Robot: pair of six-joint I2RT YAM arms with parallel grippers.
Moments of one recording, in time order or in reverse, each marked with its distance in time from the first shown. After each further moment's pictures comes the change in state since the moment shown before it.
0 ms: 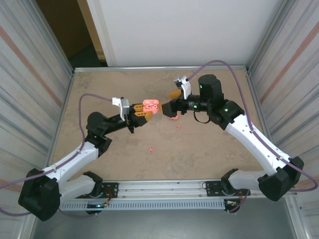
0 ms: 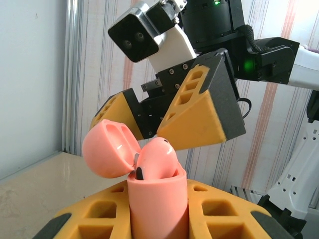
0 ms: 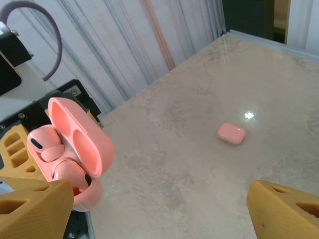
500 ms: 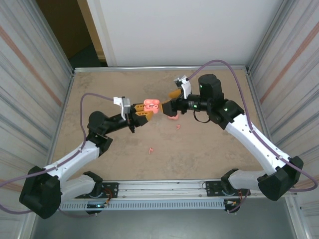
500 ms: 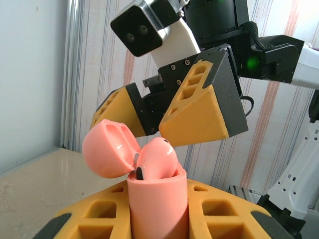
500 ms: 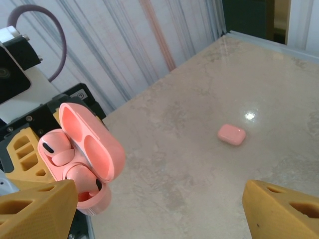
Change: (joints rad) left arm 0.000 0.023 0.002 0.008 0.001 -0.012; right arm -0.006 0.016 0.000 0.005 -0.016 0.001
